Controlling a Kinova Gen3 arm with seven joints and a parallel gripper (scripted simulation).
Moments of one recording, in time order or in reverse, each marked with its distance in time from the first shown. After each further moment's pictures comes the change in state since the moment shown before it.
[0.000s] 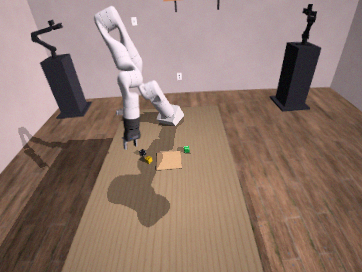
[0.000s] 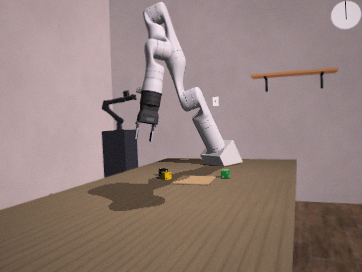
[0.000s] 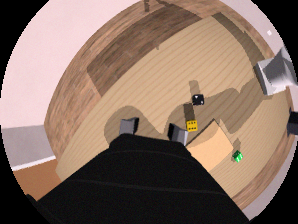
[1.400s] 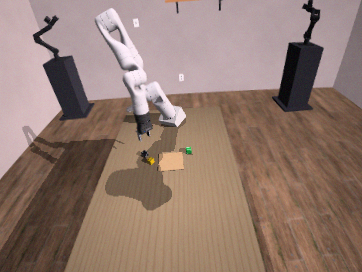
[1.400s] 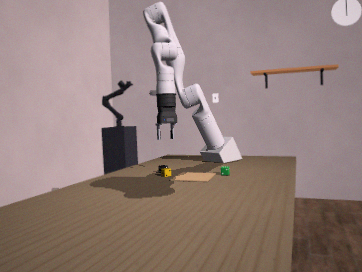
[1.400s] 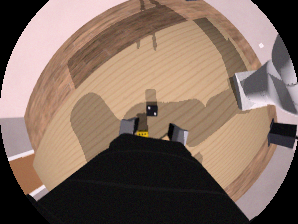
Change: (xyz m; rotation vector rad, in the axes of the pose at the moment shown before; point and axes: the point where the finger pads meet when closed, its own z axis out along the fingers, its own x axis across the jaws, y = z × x) arm 0.100 -0.050 -0.006 0.030 0.204 -0.077
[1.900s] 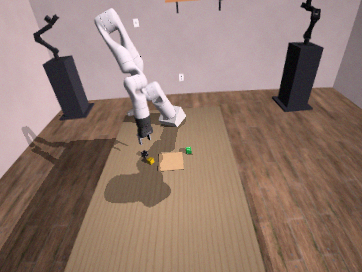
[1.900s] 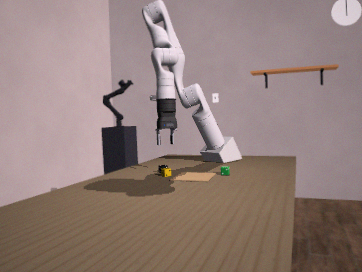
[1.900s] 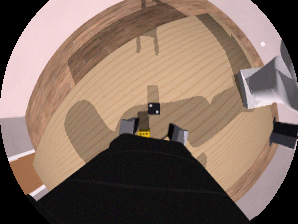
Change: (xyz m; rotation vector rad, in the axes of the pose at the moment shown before) arm -0.003 0.004 0.021 -0.016 -0.010 0.001
